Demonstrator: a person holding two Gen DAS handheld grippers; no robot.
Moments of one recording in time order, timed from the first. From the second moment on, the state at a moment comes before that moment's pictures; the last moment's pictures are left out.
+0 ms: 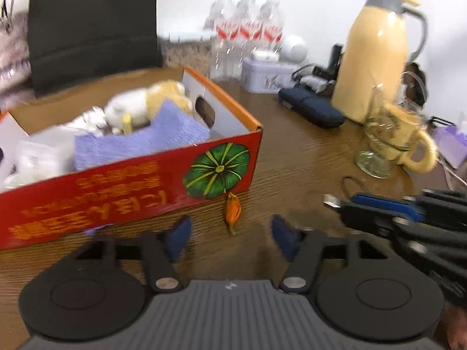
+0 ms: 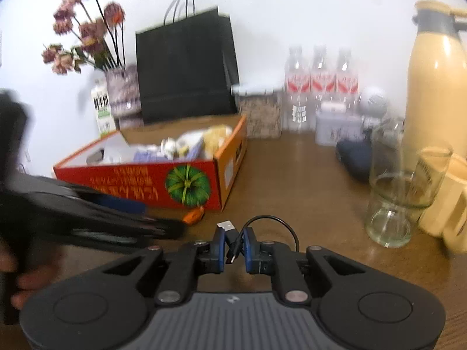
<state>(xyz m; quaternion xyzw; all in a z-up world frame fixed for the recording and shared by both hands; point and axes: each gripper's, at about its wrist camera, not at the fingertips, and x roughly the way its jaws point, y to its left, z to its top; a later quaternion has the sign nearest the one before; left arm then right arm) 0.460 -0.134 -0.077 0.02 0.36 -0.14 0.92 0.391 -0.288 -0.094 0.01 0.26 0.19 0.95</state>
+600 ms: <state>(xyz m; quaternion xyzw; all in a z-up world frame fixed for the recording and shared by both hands) 0.392 -0.109 -0.058 0.00 0.34 -0.07 0.94 0.377 -0.277 -0.088 -0.01 0.24 0.19 0.95</state>
